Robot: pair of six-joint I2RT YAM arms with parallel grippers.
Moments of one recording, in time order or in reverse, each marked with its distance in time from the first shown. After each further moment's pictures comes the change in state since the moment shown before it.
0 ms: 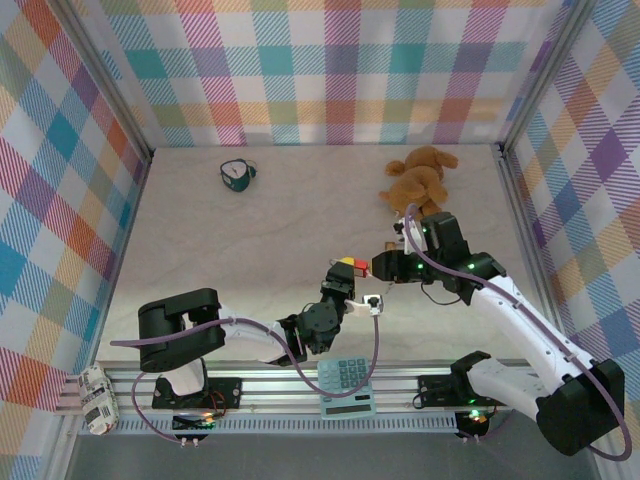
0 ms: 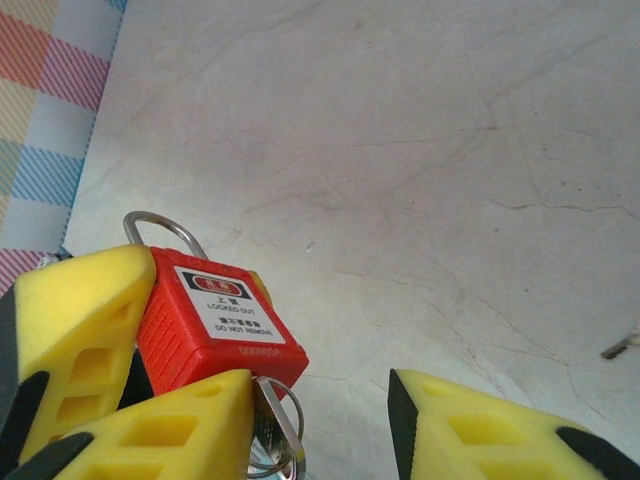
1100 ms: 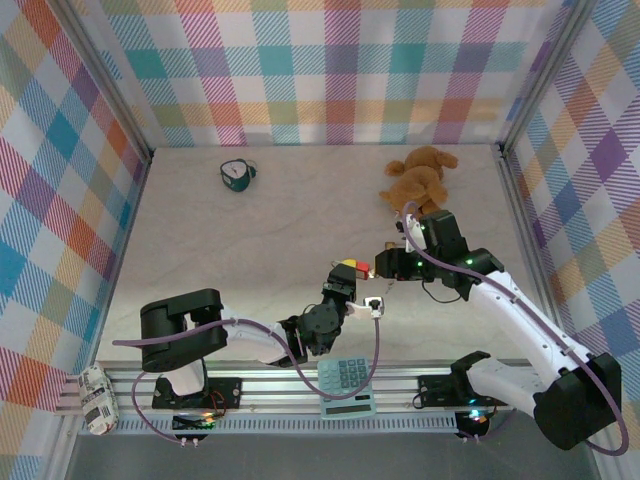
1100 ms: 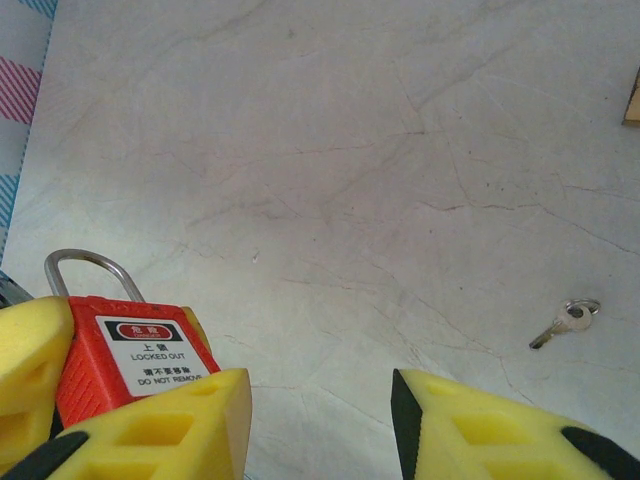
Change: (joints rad) left arm -0.008 0.012 0.000 0.012 0.007 0.004; right arm -0.003 0.031 0.020 -0.042 0.086 -0.014
